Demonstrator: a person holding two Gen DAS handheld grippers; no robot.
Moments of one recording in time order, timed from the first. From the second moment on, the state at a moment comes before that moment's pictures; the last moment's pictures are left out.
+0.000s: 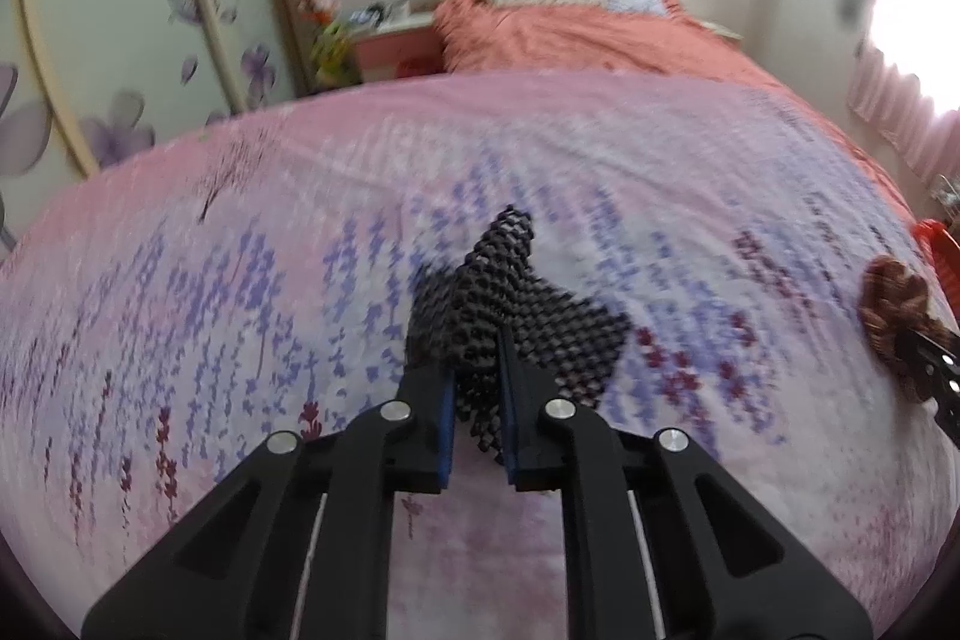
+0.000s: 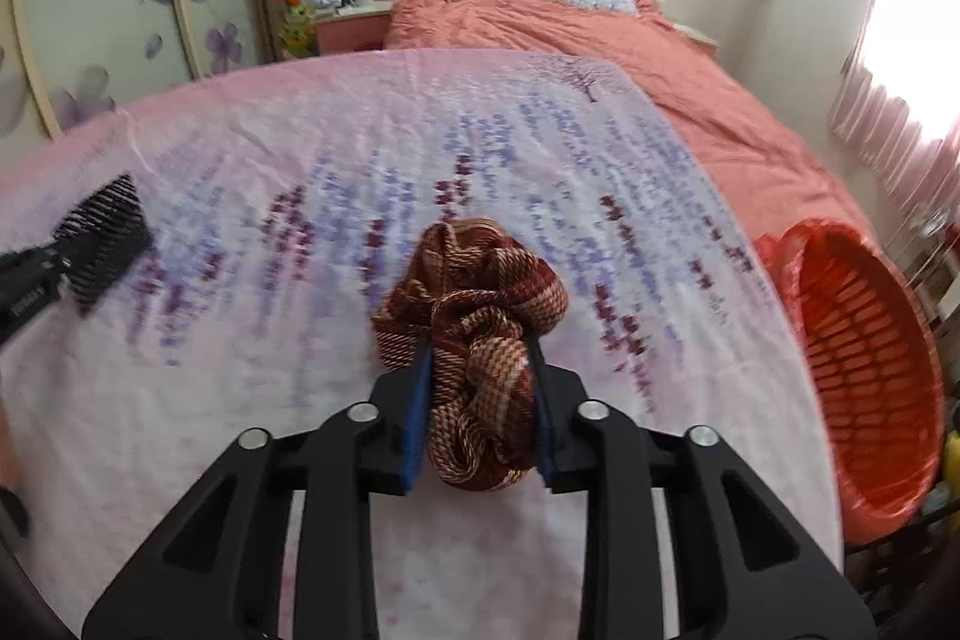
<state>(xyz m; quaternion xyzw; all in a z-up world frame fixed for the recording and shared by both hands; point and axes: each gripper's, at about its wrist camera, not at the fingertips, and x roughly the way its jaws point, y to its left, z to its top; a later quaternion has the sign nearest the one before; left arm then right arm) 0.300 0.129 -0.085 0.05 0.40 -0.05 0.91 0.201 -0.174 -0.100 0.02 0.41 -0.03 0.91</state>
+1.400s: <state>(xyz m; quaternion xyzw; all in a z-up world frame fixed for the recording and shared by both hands) 0.189 -0.156 0.030 0.06 0.31 -0.27 0.91 0.068 -0.362 -0.007 0.10 0.23 -0.14 0.96</state>
